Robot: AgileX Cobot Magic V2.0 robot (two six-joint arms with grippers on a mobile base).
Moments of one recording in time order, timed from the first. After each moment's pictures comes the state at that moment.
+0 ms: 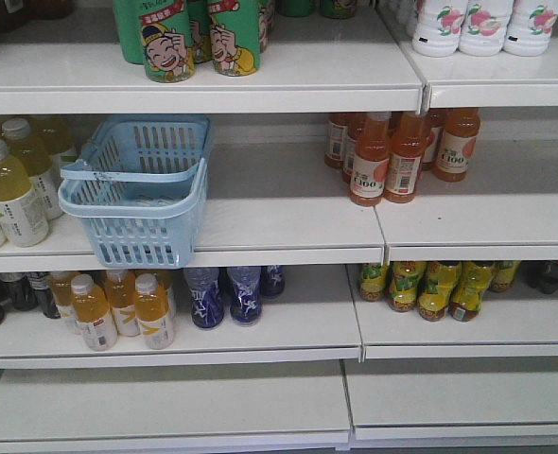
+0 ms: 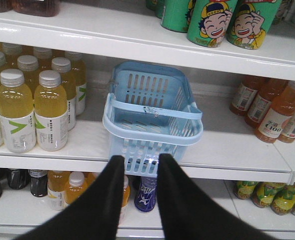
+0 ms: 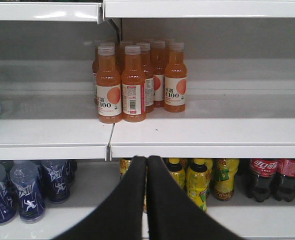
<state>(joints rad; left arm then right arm) 0.02 0.61 -0.69 -0.17 0.47 -0.09 0.00 -0.01 0.03 -0.05 0.14 0.04</state>
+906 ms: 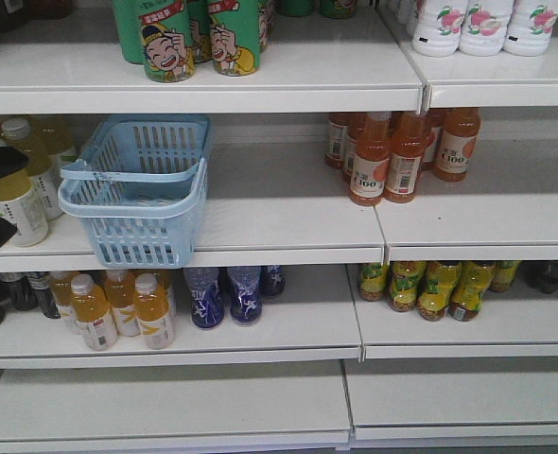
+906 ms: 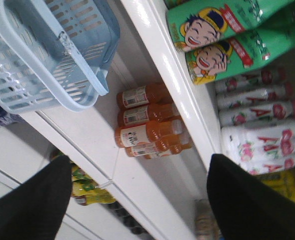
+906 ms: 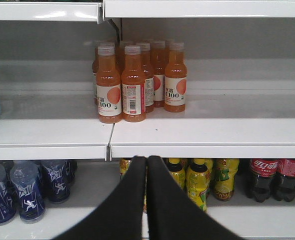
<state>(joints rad) 0.02 0.98 -0.69 -1.28 0.34 0.01 0.00 -0.01 0.03 -0.05 0.14 0.04</state>
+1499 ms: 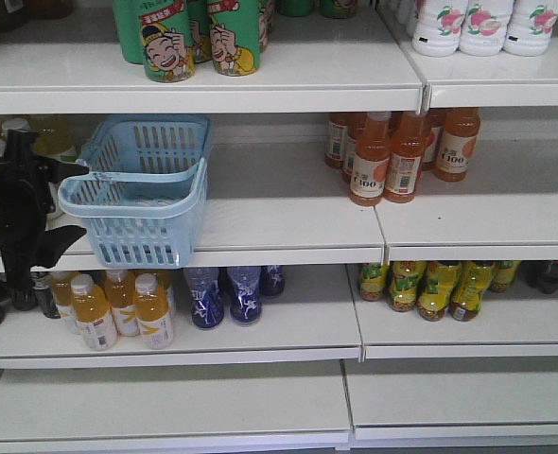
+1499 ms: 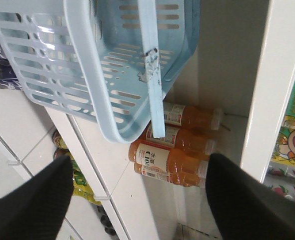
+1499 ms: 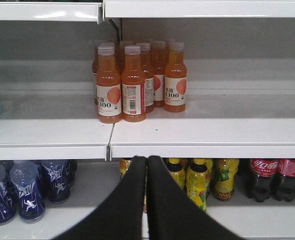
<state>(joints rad) 0.02 1.50 -0.88 -1.72 0.35 0.22 0.00 -0.01 0.03 -0.05 0.14 0.04</state>
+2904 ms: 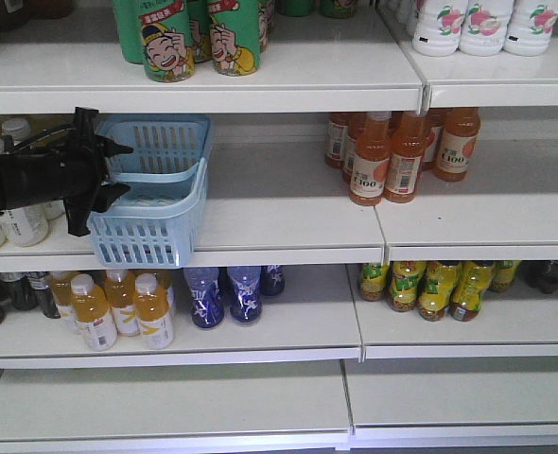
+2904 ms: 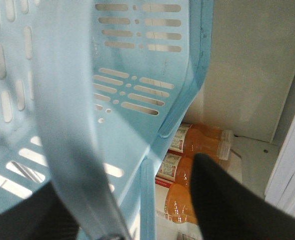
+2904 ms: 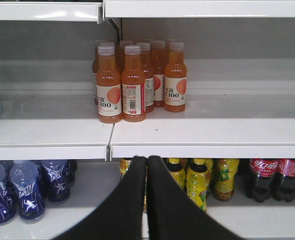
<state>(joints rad) 0.02 1.98 -1.34 -1.72 0.40 0.23 0.00 -0.01 0.03 -0.05 0.14 0.04</state>
